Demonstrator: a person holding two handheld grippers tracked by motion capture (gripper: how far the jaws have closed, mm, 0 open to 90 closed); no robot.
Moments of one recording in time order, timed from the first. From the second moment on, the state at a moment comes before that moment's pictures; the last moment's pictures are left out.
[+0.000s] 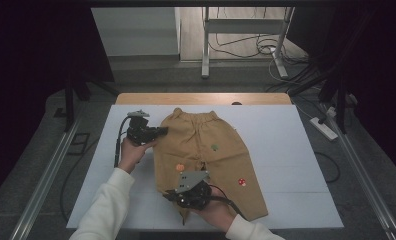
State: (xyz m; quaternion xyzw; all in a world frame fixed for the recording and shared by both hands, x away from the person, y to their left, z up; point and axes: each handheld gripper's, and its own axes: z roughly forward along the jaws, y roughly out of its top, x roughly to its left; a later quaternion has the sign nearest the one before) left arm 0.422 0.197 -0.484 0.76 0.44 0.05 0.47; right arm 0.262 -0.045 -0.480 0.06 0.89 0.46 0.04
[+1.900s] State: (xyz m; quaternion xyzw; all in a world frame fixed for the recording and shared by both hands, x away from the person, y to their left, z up) left arm 0.415 0.176 -0.476 0.76 0.42 0.07 0.49; right arm 0.270 -0.106 -0.479 0.12 0.88 0.46 0.05
